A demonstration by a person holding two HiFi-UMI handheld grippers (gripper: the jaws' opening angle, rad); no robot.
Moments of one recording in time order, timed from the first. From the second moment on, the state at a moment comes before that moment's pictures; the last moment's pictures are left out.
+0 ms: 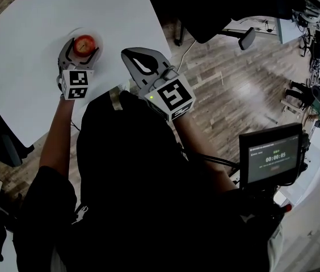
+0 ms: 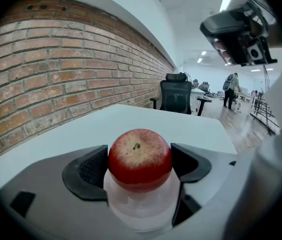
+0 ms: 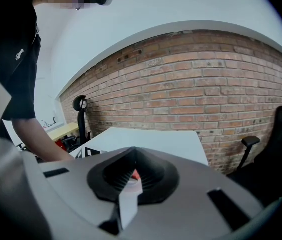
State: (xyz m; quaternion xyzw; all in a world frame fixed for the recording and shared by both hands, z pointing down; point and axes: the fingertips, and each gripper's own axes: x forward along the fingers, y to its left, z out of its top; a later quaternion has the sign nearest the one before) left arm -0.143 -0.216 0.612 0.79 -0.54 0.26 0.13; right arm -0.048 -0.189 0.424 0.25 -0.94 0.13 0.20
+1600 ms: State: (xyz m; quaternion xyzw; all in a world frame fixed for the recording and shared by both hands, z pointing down) left arm -0.155 -0.186 0.511 0.77 -0.59 0.24 0.09; right arm -0.066 -0.182 0.393 0.19 -0.97 0.09 0.13
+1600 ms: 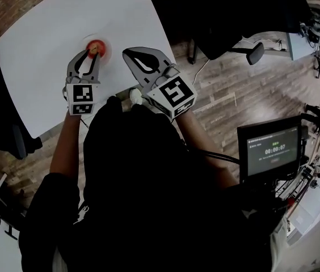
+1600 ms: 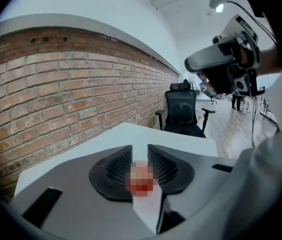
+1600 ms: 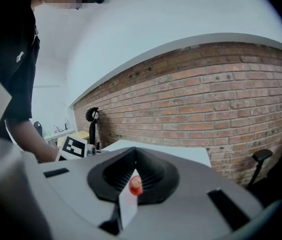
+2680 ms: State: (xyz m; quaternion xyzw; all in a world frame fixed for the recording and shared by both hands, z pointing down) left arm -0.198 -0.093 0.417 0.70 -0.70 0.16 0.08; right arm -0.084 -0.161 0.362 0.13 -0.99 0.06 0.08
